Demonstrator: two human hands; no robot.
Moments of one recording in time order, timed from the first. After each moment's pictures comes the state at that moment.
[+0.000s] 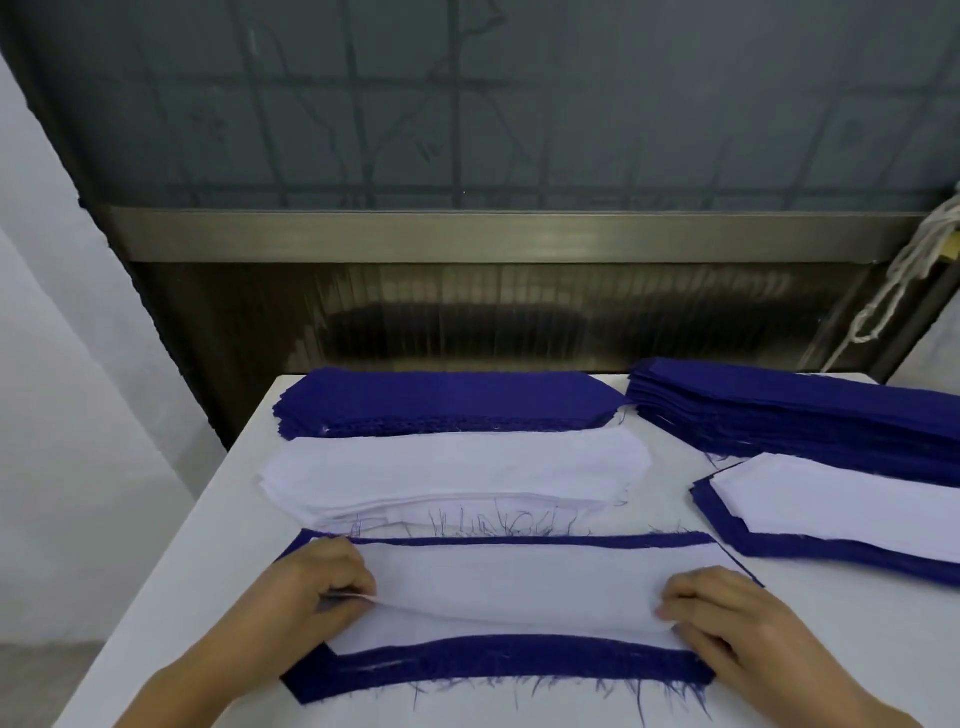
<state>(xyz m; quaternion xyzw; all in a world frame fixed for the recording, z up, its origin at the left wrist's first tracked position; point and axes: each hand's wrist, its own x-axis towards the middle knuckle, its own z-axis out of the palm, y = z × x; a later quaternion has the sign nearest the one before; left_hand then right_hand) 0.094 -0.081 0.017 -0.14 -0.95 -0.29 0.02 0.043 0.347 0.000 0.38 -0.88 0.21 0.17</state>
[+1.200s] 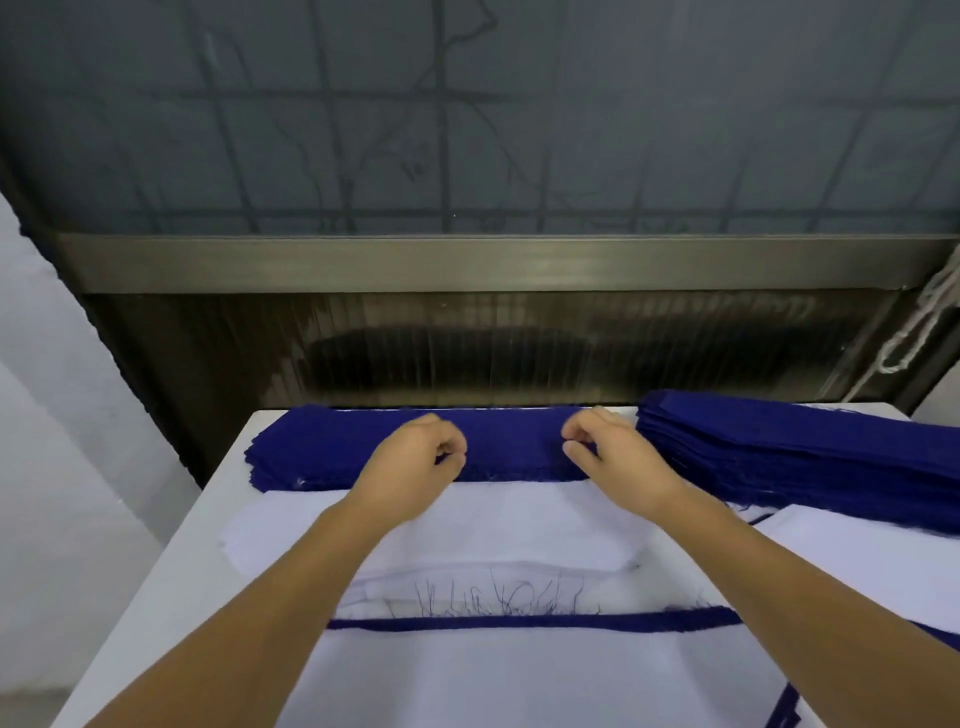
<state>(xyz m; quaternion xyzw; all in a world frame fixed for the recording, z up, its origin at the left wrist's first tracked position) -0.095 -0.012 0.052 -0.04 -0.96 -0.27 0.08 -0.155 0.244 0.039 0.21 -0.94 0.26 0.04</state>
